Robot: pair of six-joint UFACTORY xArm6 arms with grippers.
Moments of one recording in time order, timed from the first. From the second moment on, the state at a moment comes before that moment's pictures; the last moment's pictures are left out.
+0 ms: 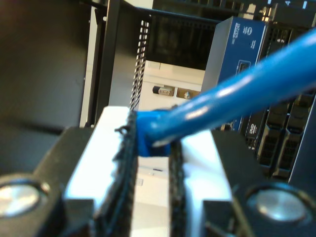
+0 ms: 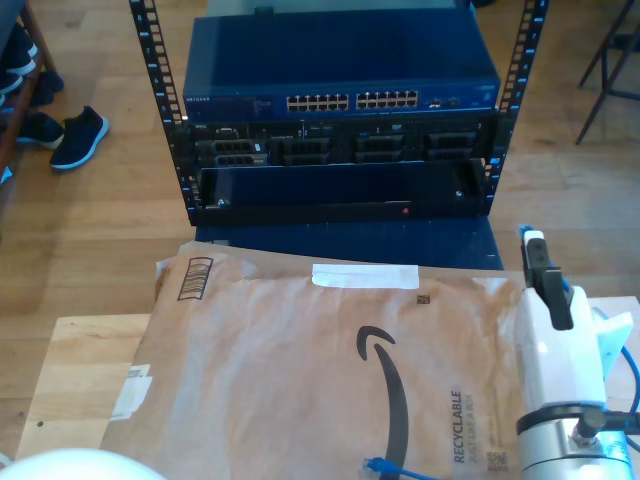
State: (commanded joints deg) left arm 95.0 -32.0 -13.8 4.6 73.8 -6.5; right arm 57.2 -11.1 -4.7 63.1 -87.7 66.0
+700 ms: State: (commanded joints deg) left arm 96.4 -30.3 -4.8 4.4 58.9 -1.5; right arm 58.9 -8.9 -9.0 63.4 -87.9 65.9
